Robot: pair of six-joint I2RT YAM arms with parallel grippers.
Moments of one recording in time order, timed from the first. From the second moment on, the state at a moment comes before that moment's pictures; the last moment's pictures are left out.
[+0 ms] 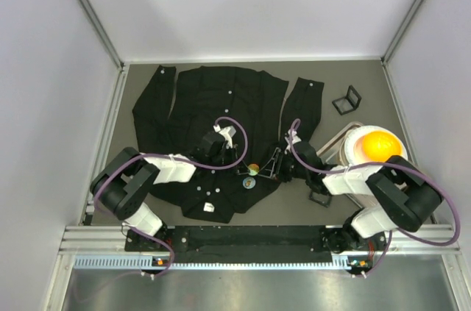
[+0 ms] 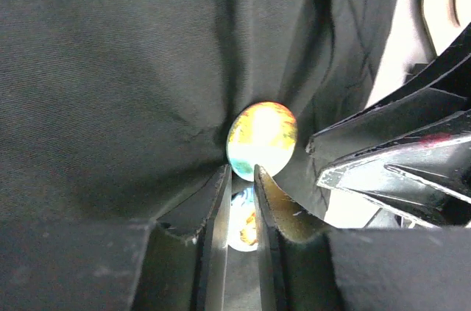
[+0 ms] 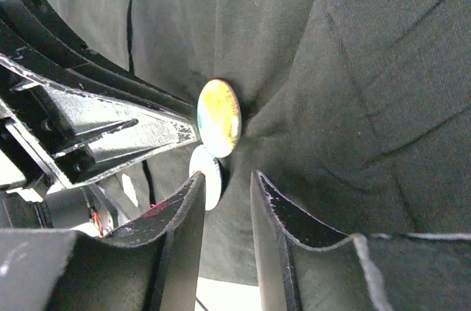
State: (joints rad) left arm -0.67 1.58 0.59 0.29 0.33 -0.75; right arm 0.71 1.43 0.39 0.44 -0.23 0.95
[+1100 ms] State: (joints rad) left arm -0.72 1.49 0.60 0.15 0.16 -0.81; right arm 0.71 1.58 0.46 0.63 -0.30 0.90
